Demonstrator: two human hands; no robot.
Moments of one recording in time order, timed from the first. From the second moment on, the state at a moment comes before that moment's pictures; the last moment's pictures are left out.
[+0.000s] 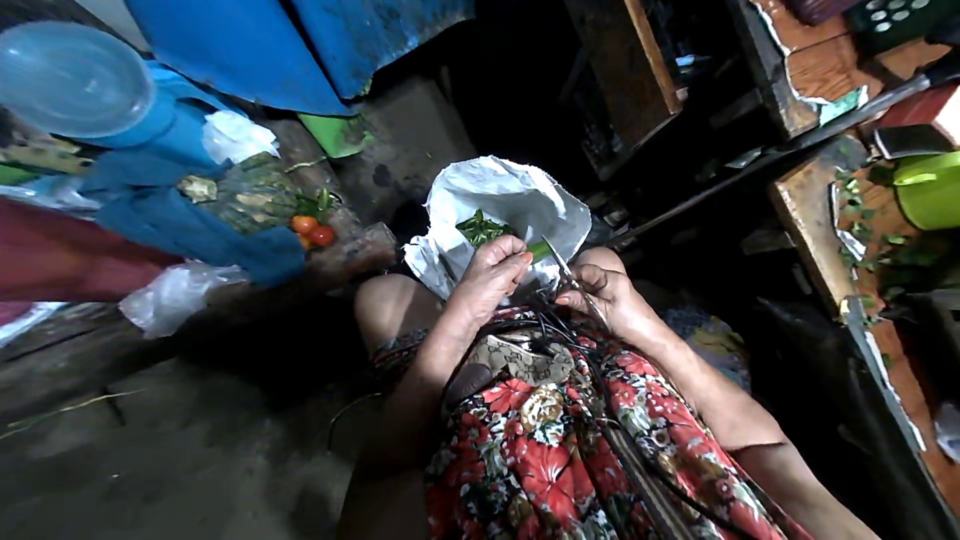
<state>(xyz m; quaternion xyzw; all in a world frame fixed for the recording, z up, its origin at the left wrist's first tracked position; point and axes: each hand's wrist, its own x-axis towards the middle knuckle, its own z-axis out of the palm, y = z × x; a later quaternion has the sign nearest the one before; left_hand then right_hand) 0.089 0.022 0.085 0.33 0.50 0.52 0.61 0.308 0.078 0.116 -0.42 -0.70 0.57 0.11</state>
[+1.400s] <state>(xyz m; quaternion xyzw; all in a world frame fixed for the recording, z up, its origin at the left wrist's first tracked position) 0.091 0.024 0.084 0.30 0.51 0.53 0.61 0.305 0.079 0.112 -0.45 -0.73 0.50 0.10</state>
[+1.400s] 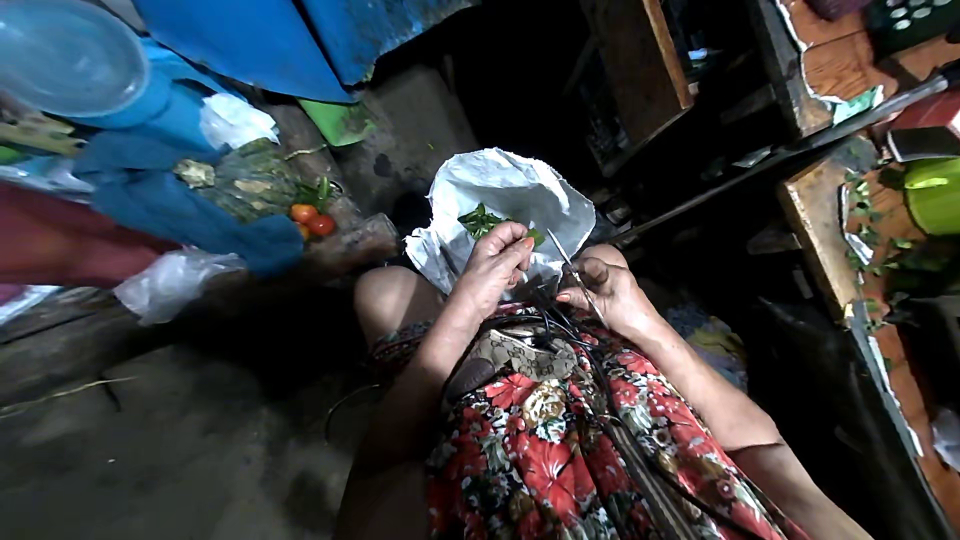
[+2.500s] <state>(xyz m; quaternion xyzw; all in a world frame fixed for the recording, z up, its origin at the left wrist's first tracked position) 0.088 0.029 0.086 0.37 0.51 0.47 0.61 0.302 0.081 0.105 -0.42 -0.77 0.46 0.11</state>
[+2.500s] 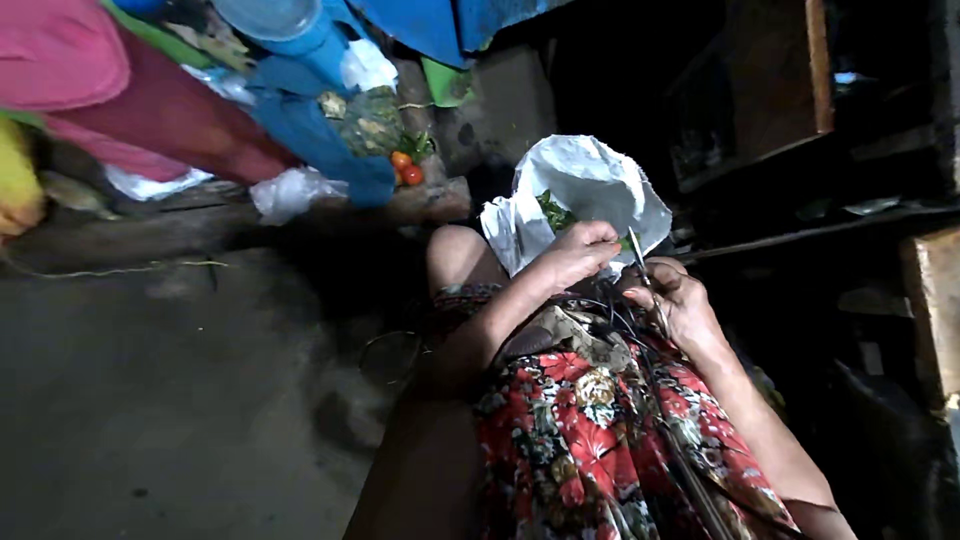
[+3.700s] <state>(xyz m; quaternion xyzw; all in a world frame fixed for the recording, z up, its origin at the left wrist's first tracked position) 0.091 0.031 0.075 0.36 0.51 0.48 0.62 0.295 0.081 0.107 -0.43 -0.79 0.43 0.06</state>
